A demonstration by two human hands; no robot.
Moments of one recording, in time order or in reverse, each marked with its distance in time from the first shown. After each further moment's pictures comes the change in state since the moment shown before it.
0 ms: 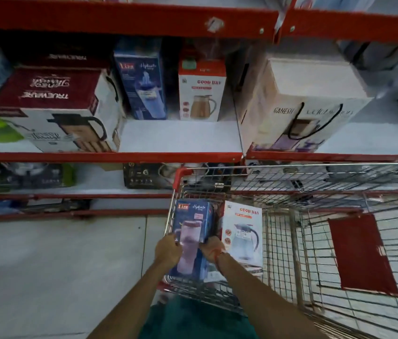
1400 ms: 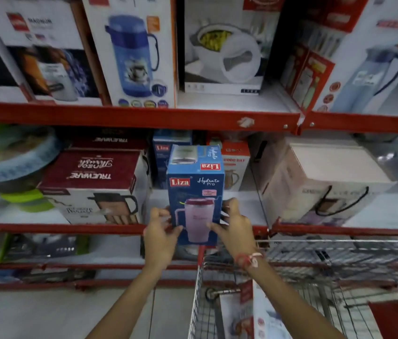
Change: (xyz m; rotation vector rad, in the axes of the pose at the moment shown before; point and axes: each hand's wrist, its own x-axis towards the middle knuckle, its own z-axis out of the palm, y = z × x) left_hand 0.042 0.072 -0.195 -0.631 0.517 0.415; right_hand -0.059 -0.201 -0.113 0.093 0.498 -0.707
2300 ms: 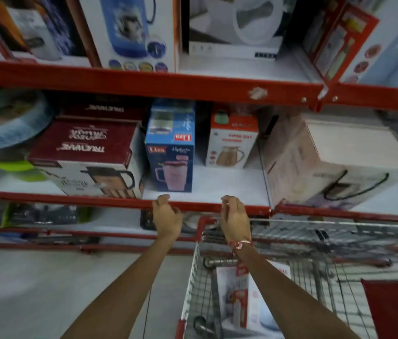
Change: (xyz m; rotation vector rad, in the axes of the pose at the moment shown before) left_hand 0.037 -0.064 0.051 0.370 0.116 -0.200; right_hand 0.032 0.098 0.052 -0.291 0.207 -0.138
